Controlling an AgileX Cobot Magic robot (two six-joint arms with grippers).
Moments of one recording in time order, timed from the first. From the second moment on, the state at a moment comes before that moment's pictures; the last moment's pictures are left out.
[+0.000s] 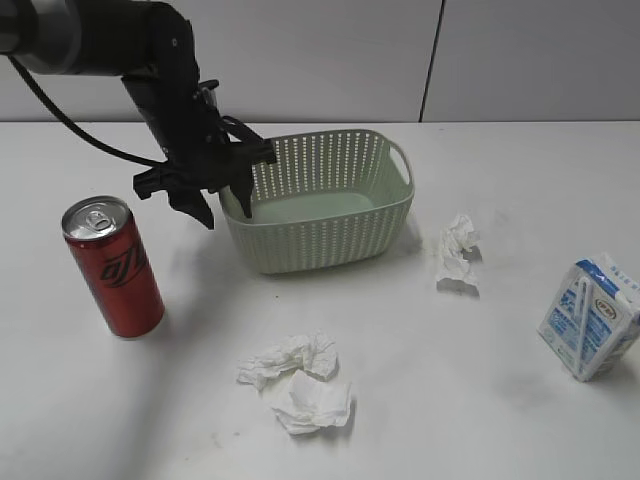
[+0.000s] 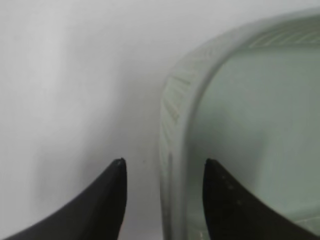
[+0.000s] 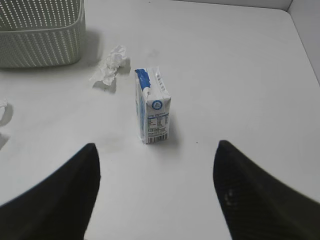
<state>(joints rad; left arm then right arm) -0.45 2.18 -1.65 -0.23 0.89 -0.49 0.09 -0.01 -0.51 0.08 1.05 -0.08</state>
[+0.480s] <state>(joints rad) -0.45 2.18 -1.66 -0.34 0.82 -0.50 0.09 -0.01 -0.51 0.08 1.05 -0.08</state>
